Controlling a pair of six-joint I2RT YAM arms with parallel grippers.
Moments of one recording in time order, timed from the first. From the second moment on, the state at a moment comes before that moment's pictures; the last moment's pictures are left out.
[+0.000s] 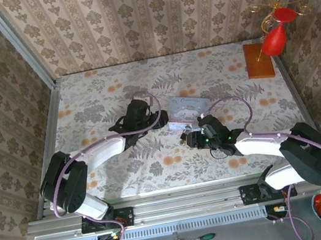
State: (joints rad) left arm -0.70 1.56 0.91 0.00 0.07 -0.53; right arm 0.65 1.37 0.49 0.10 -0.04 0.79
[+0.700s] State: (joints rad) left arm -0.74 1.70 0.99 -0.06 -0.06 -0.51; right arm 0.65 1.58 0.57 0.22 -0.06 0.85
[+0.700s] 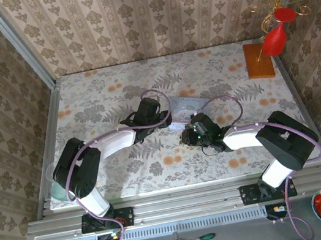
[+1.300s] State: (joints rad) left arm -0.78 1.68 0.93 0.02 -0.13 -0.56; right arm 0.62 1.59 0.55 0.33 -0.08 0.93
